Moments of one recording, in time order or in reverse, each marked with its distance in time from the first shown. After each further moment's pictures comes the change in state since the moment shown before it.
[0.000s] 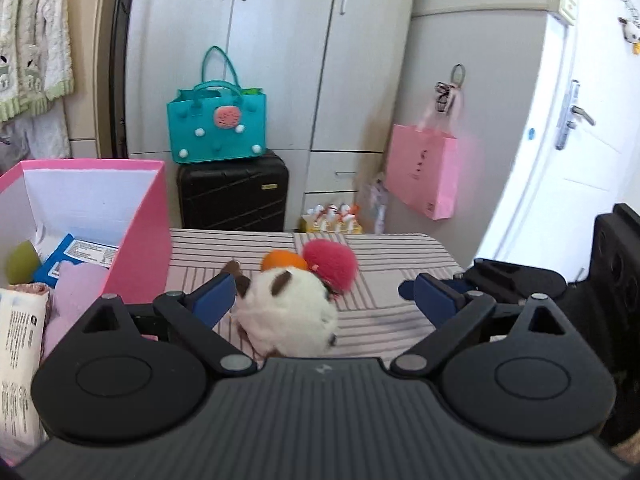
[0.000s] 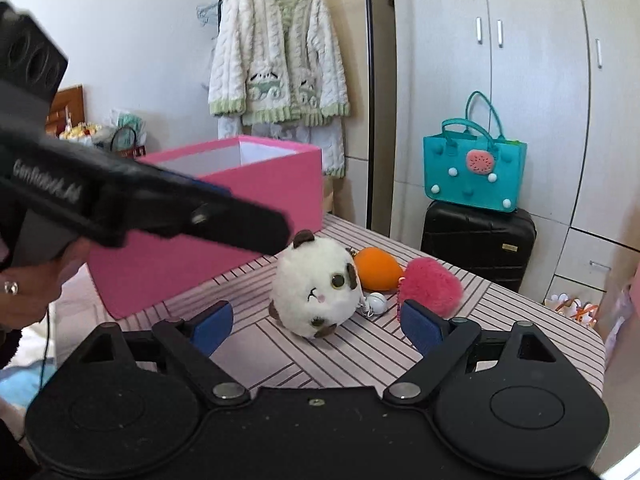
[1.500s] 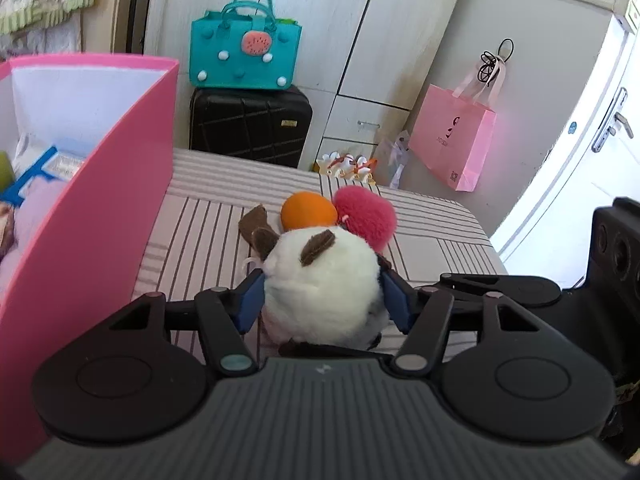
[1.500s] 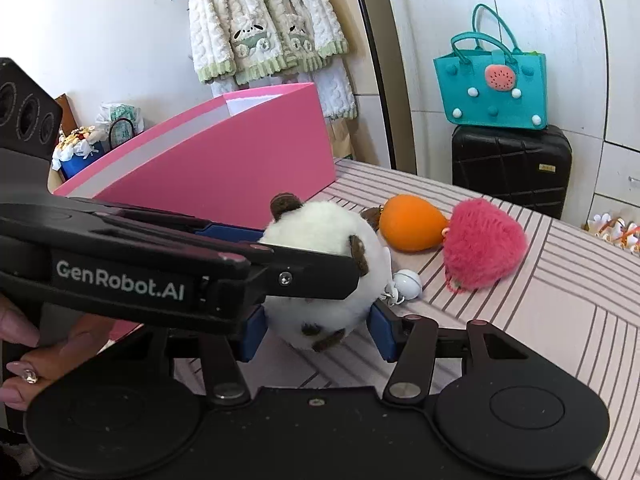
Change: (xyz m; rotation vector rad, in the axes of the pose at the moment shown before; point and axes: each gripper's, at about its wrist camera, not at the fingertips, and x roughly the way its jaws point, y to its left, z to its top) left arm 0.065 0.034 -0.010 -0.159 0.163 0.023; right arm 0.064 -0.020 0.007 0.196 0.170 0.109
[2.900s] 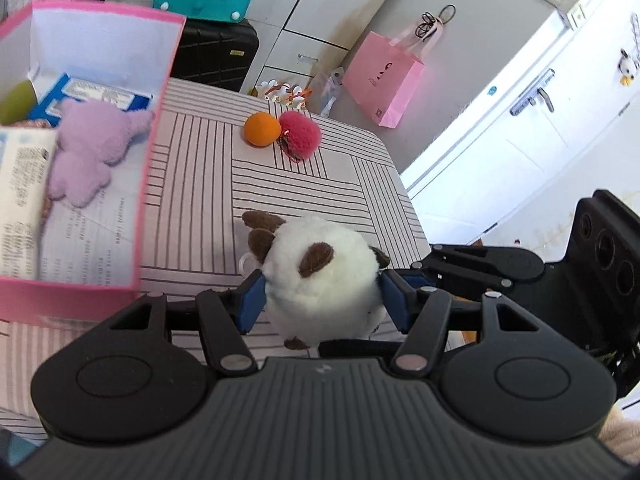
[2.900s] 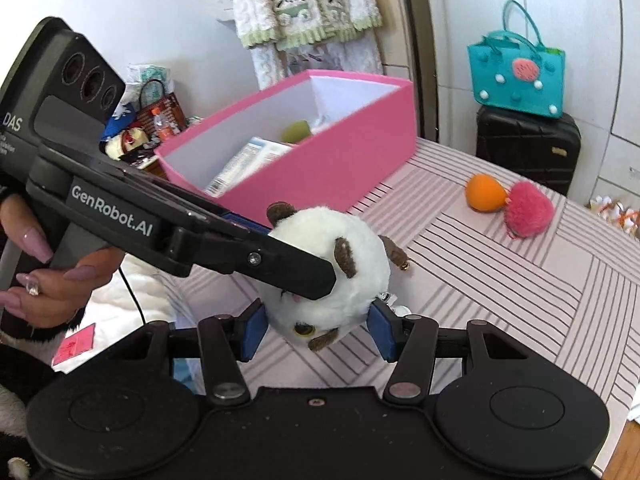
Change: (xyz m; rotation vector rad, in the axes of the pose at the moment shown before) left arm -0.111 0.025 -0.014 -0.079 0.243 -0.221; right arm -0.084 0.113 -0.001 -0.037 0.132 0.008
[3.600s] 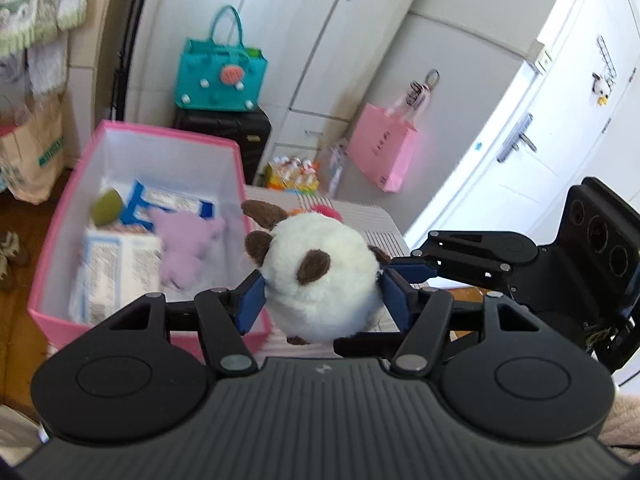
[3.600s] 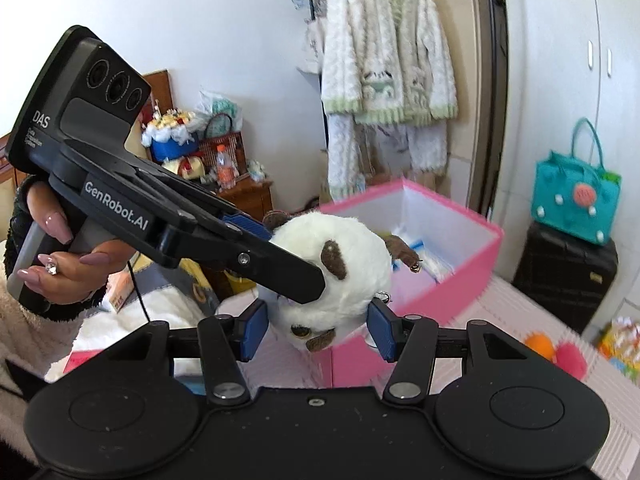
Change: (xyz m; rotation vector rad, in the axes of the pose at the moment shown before) left arm -0.130 0.008 0.016 0.115 -0.183 0.015; right arm -0.020 0.087 0.073 -0.232 -0.179 0.070
